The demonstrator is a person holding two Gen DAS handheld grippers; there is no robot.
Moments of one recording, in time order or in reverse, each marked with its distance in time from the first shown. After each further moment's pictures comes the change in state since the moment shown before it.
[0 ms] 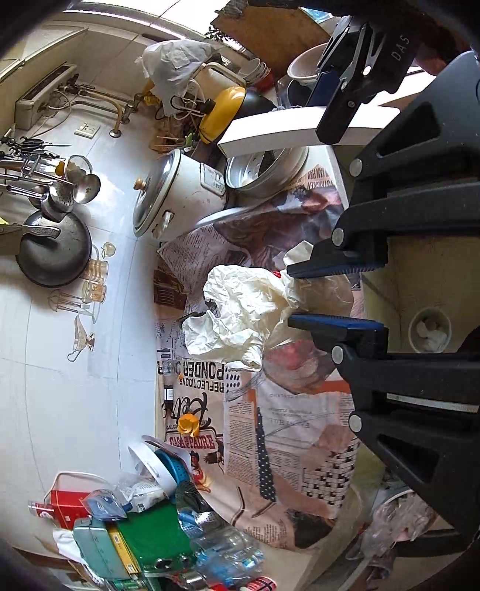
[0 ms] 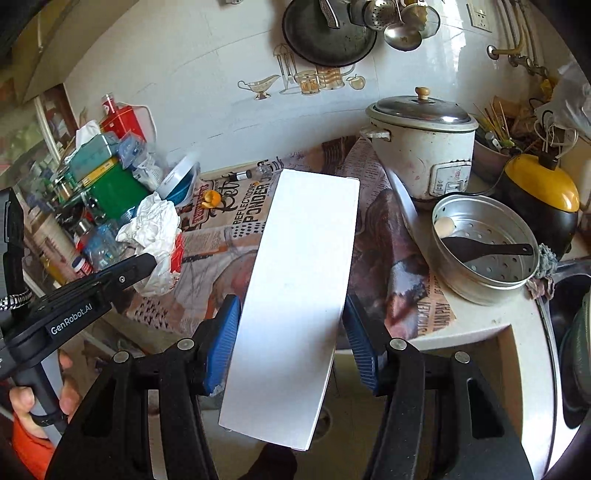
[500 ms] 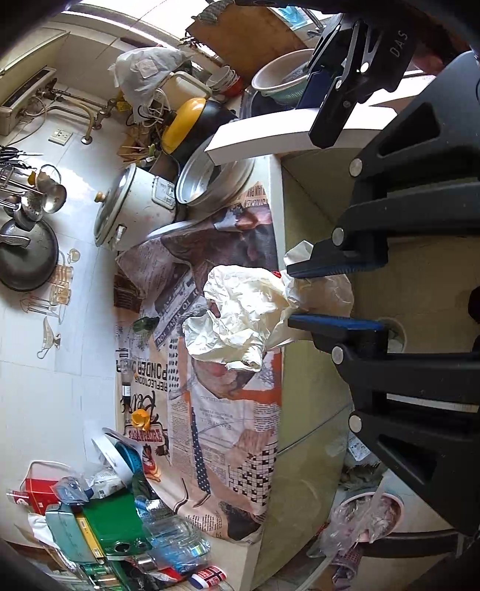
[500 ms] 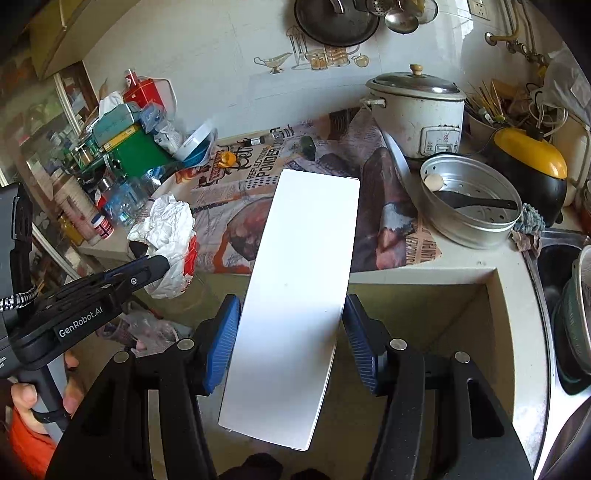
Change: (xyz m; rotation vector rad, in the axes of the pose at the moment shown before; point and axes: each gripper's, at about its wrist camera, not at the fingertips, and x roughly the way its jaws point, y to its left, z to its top) left arm -0.031 -0.024 -0.078 -0.021 0.122 0.011; right arm -0.035 -0.005 -0.059 -0.018 0.095 0.037
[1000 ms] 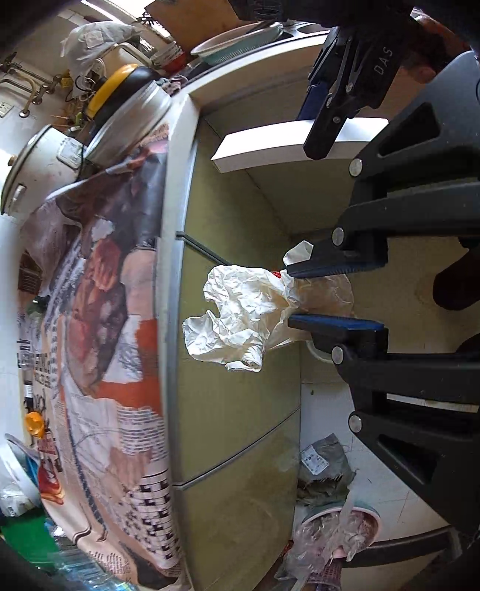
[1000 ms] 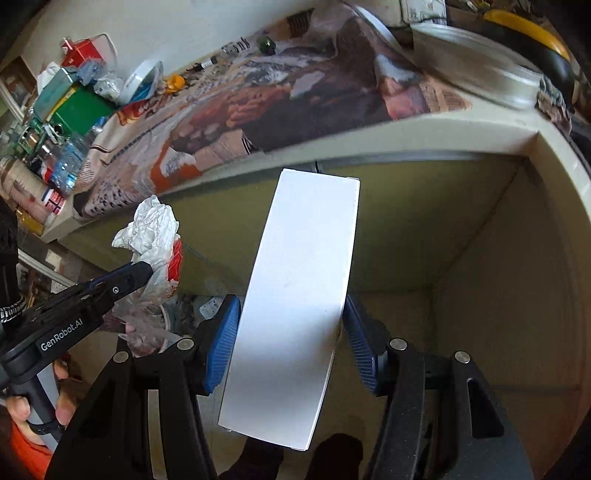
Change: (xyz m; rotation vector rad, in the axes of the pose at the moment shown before) left arm 0.141 0.080 -0.103 0.005 0.239 -0.049; right arm 0.146 -0.014 -0.100 0.186 0.209 -0.058
